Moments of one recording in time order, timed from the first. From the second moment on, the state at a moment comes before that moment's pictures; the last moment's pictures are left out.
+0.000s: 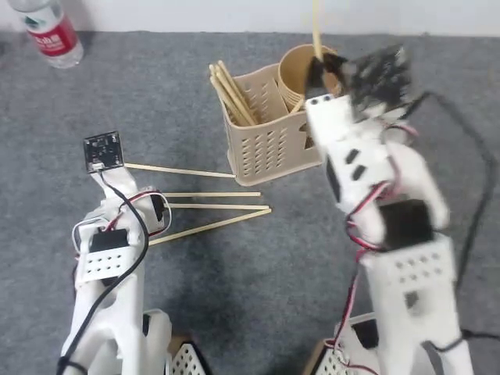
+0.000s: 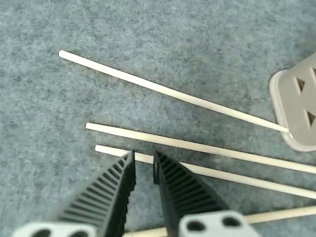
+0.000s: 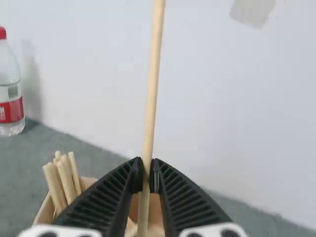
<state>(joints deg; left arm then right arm) -16.8 -40.2 72.6 29.4 11.7 -19.0 -41.7 27.1 27.4 10.7</state>
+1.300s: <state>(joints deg) -16.8 -40.2 72.6 27.3 11.7 -26.7 -34.1 51.5 -19.2 10.7</state>
